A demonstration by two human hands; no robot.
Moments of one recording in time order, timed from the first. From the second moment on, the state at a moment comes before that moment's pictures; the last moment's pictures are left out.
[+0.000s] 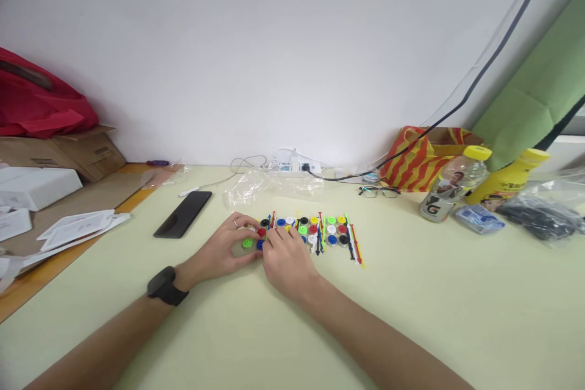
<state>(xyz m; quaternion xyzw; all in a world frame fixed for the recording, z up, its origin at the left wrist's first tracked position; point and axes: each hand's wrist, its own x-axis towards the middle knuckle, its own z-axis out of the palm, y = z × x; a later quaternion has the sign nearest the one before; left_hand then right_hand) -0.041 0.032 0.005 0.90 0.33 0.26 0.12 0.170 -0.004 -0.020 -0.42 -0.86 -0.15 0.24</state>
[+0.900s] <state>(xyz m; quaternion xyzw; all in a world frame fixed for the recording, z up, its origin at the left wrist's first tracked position) -0.036 0.033 0.002 0.89 0.34 0.28 0.12 0.163 0.080 0.010 -0.52 -0.83 0.08 0.17</state>
